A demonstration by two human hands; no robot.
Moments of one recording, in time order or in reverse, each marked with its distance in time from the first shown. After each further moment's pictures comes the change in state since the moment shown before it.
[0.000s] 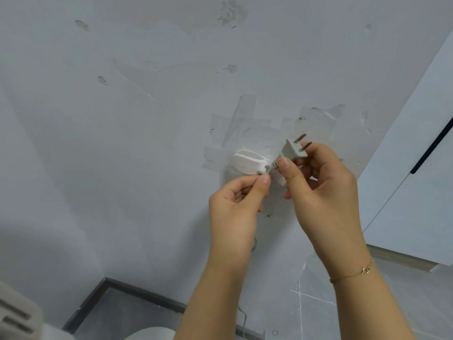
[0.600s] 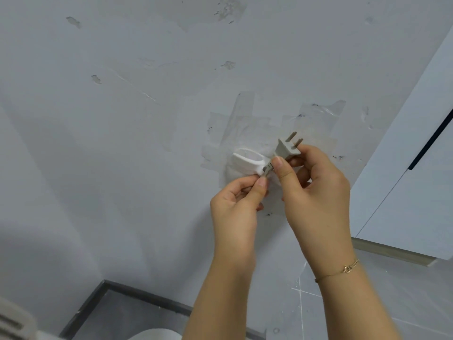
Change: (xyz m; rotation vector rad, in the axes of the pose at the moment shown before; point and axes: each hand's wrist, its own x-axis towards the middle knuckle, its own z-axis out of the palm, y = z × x) left_hand 0.008 -0.012 0.001 -0.171 0.038 -0.124; right_hand -0.004 -0.002 0.013 -0.072 0.063 -0.026
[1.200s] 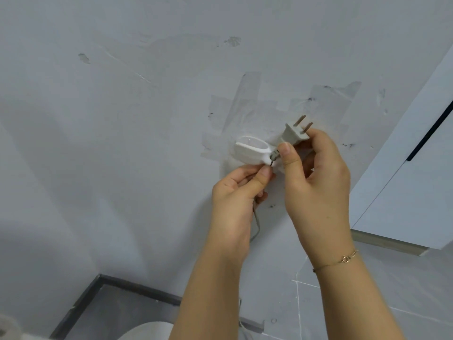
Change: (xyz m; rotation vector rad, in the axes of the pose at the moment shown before) left_hand 0.017 -0.007 -0.011 -0.054 -0.189 -0.088; right_hand 0.002 0.013 0.013 -0.105 0.058 -0.100
